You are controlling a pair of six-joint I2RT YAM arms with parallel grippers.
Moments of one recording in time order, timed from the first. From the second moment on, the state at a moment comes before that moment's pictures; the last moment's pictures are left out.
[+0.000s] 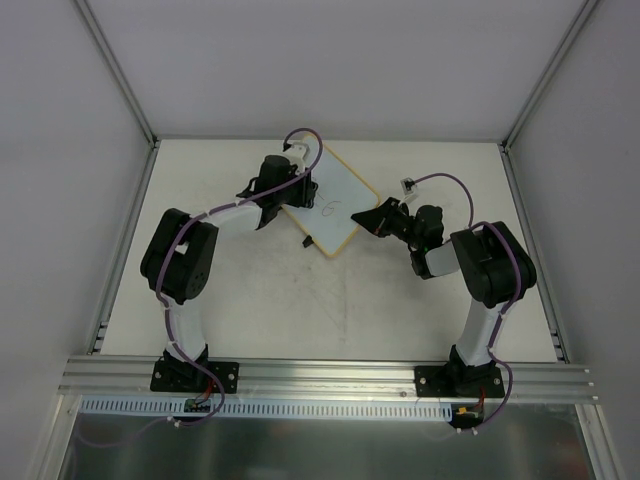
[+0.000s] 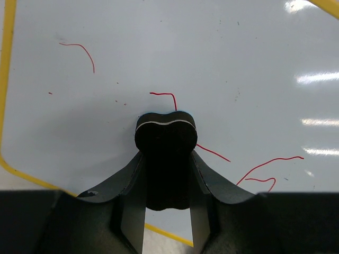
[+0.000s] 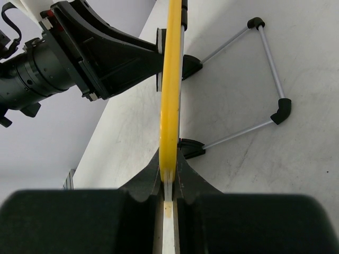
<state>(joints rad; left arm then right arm) -0.45 1.92 1.23 0.20 0.12 -0.18 0.30 1.89 0.65 1.17 -0.59 0.84</state>
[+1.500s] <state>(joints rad) -0.46 1.90 1.21 0.19 0.33 -0.18 0.30 1.89 0.65 1.17 -0.59 0.84</state>
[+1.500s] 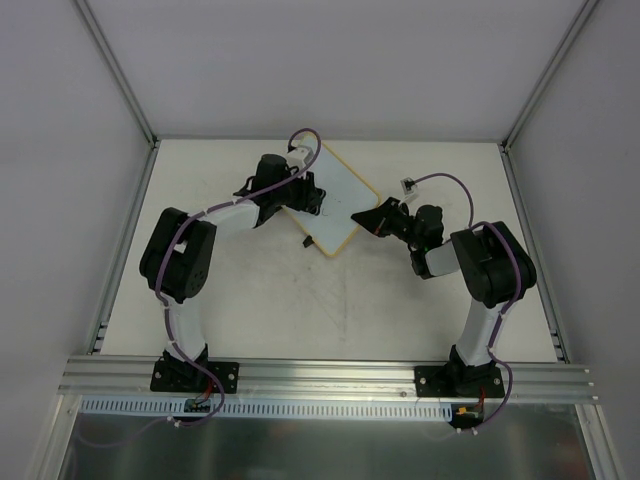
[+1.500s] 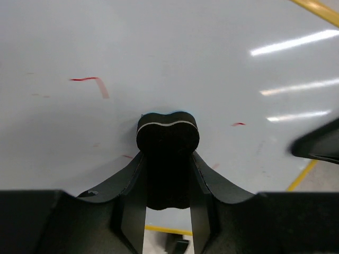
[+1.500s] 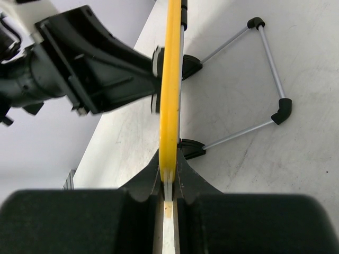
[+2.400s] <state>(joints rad) -0.49 1.89 1.17 0.20 0.20 -0.20 0.30 1.89 0.65 1.17 -0.59 0.84</state>
